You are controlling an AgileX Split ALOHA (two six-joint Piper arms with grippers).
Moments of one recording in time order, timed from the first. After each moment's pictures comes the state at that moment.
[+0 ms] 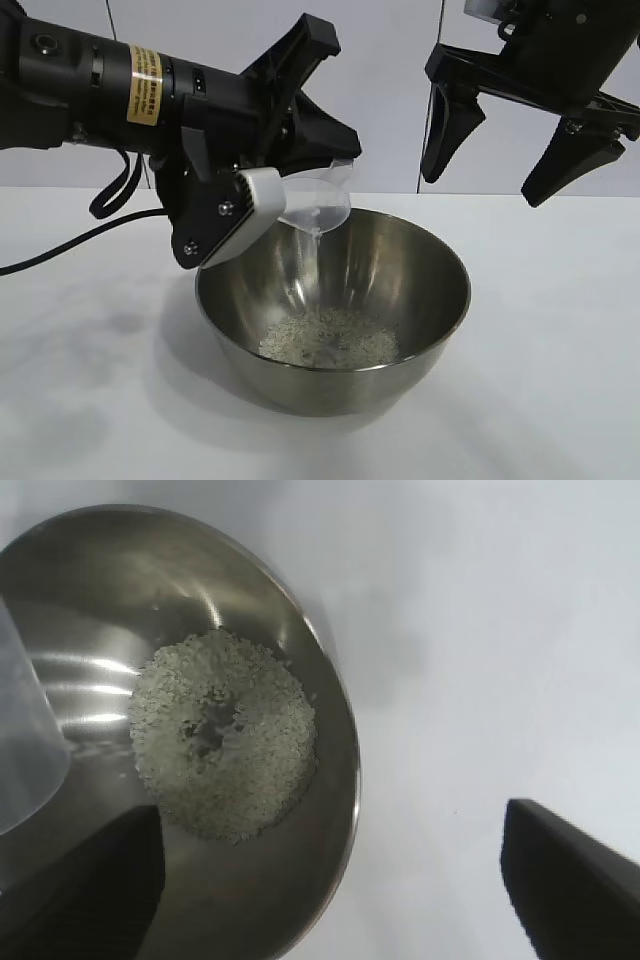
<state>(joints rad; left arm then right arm) -0.58 1.78 -0.92 0.94 -0.62 1.62 0.23 1.70 -1.32 0.25 0.95 0.01</state>
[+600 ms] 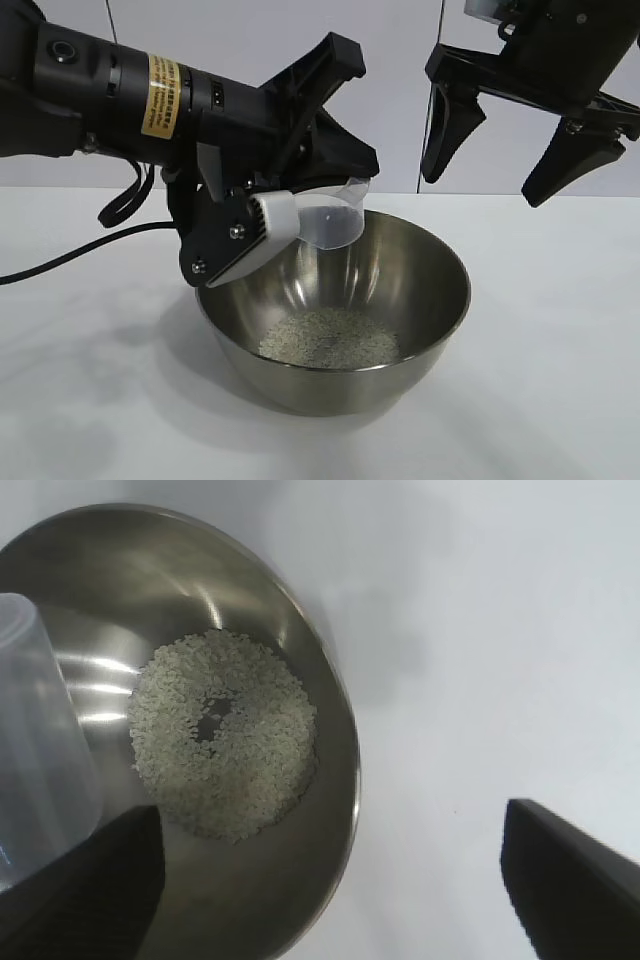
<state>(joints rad) -0.62 1.78 -0.92 0.95 -0.58 1.63 0.23 1.70 -1.32 0.25 0.95 0.01</state>
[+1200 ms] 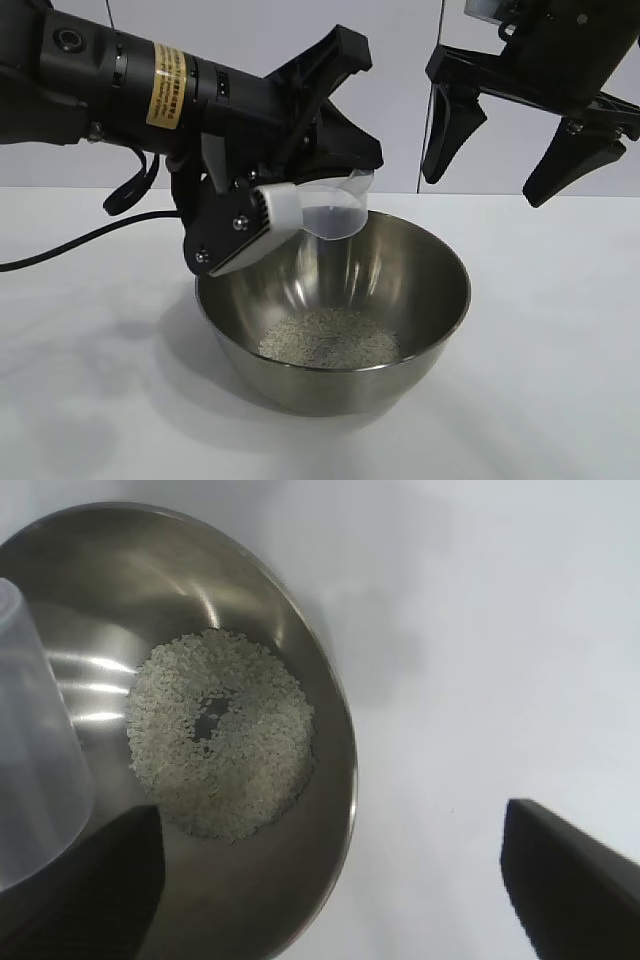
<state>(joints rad) -0.62 1.78 -0.95 0.94 -0.60 1.56 0.23 1.70 -1.32 0.25 0.95 0.01</state>
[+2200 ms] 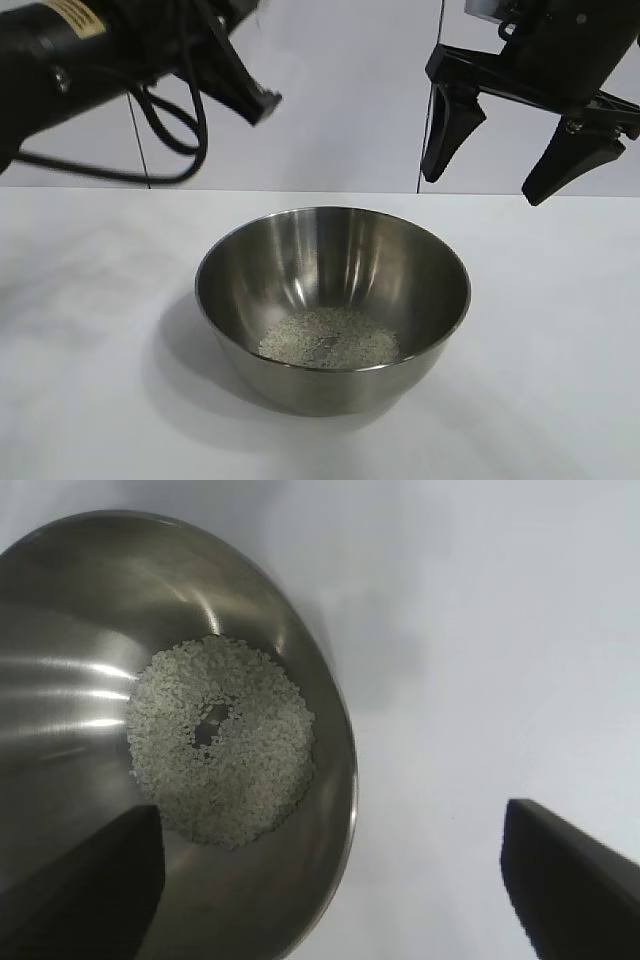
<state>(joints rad) -0.63 1.69 -0.78 -0.21 -1.09 0.67 0.23 1.70 -1.32 0.25 0.94 0.01</state>
